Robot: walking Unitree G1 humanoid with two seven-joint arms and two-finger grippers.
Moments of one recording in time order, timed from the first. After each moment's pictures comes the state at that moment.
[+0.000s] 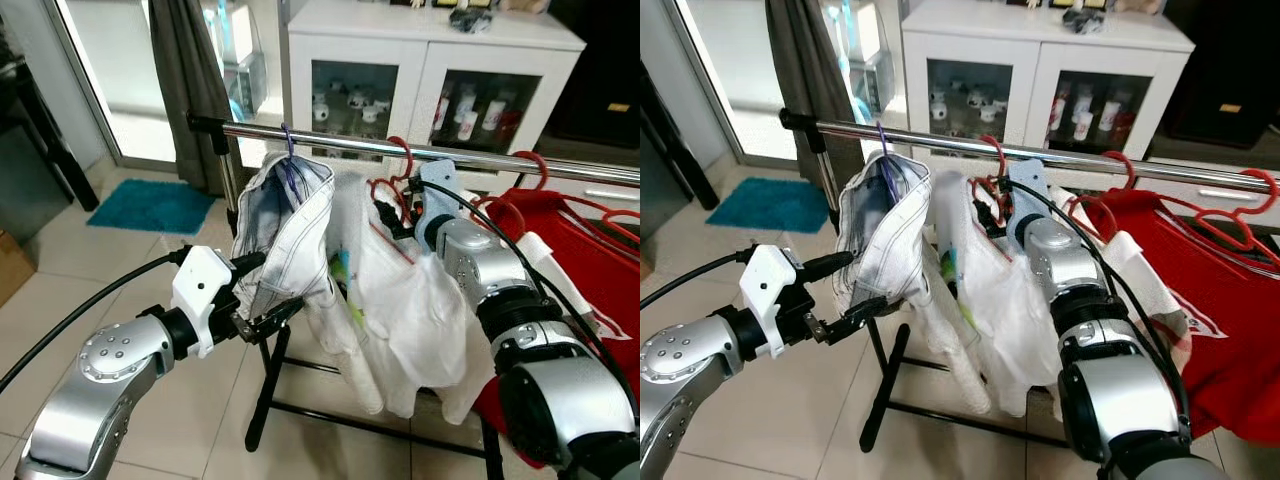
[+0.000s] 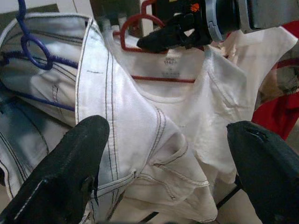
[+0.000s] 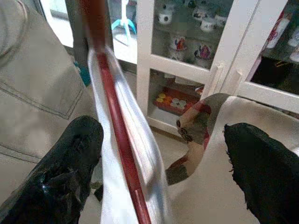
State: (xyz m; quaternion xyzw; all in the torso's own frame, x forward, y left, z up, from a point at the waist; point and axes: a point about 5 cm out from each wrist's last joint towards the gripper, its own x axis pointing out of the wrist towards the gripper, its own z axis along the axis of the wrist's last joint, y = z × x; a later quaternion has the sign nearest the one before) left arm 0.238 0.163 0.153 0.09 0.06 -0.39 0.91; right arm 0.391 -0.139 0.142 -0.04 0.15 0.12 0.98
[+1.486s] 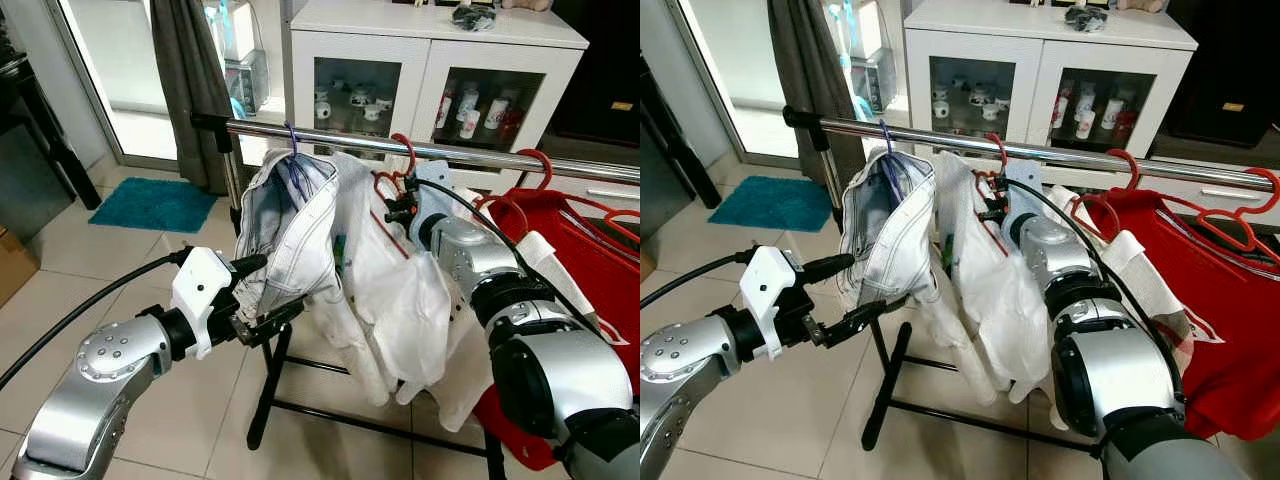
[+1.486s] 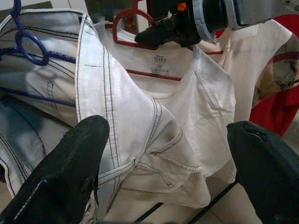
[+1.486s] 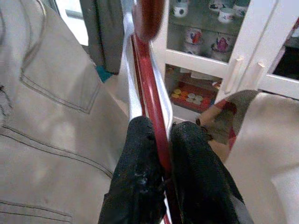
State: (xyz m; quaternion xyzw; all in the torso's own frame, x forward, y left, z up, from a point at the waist) left arm 0.237 0.164 0.152 0.09 0.07 -0.40 0.91; right arm 0.395 -0.135 0.136 -0.01 0.17 0.15 0.97
